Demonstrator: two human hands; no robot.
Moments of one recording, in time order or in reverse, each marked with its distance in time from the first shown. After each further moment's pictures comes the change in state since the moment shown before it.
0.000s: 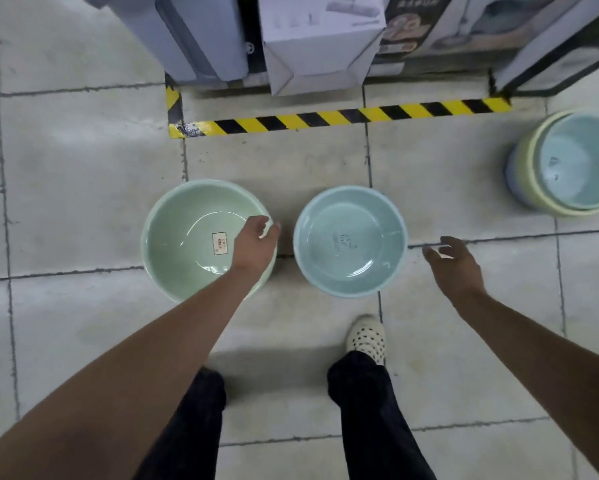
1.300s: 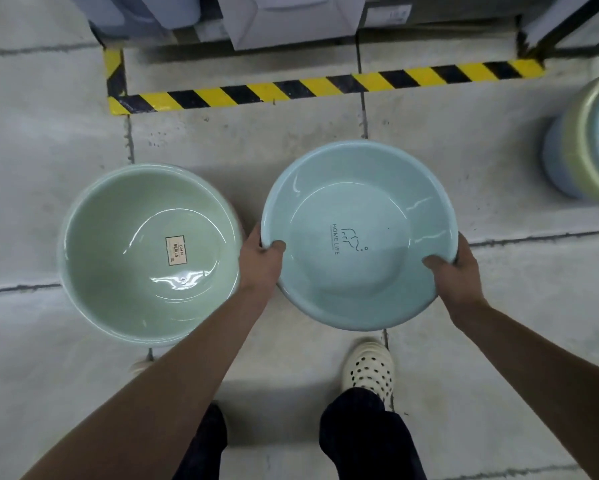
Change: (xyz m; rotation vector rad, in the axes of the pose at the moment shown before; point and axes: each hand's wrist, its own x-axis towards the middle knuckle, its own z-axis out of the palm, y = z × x) left_hand 0.083 -0.081 0.122 -0.300 0.008 0.022; right_hand 0.110 0.081 0.085 0.368 -0.052 -0.008
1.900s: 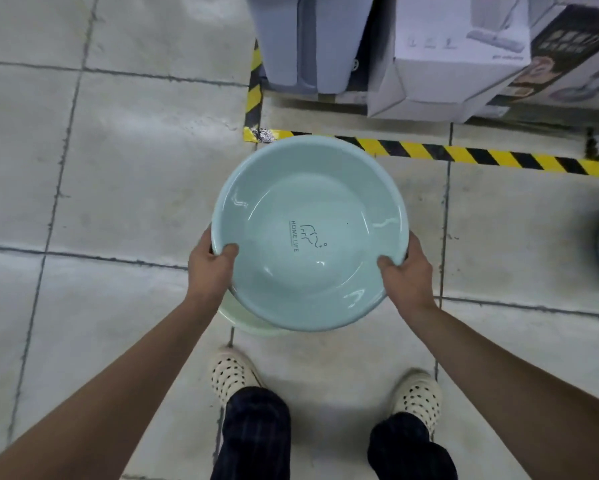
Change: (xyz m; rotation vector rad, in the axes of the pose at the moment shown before) left_hand -0.015 0.059 -0.301 -0.038 0.239 0.058; right_hand -0.157 -0.149 0.213 -0.209 -0.118 -0.291
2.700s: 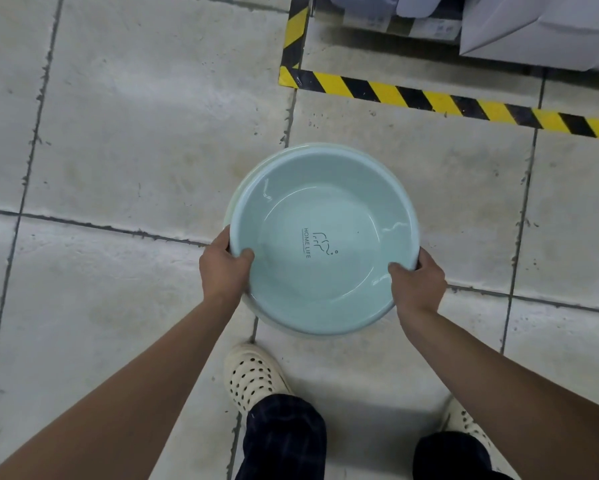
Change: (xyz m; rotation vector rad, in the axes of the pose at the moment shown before) left_hand 0.094 -0.159 -0.024 0.230 0.069 -0.002; right_hand 0.019 0.100 0.166 -0.104 0.217 0.173
